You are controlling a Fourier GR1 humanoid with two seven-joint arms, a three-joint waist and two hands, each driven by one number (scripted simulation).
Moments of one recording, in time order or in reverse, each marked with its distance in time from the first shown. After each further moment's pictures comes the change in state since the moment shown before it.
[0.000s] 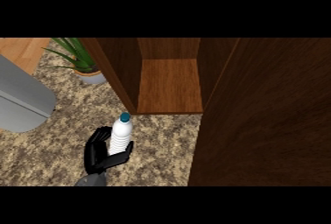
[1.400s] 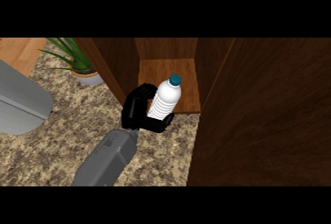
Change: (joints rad) left arm -0.364 -0.025 -0.272 -0.090 0.148 -0.043 0.313; right arm 0.093 -0.025 -0.512 0.108 -0.246 0.254 -0.153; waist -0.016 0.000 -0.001
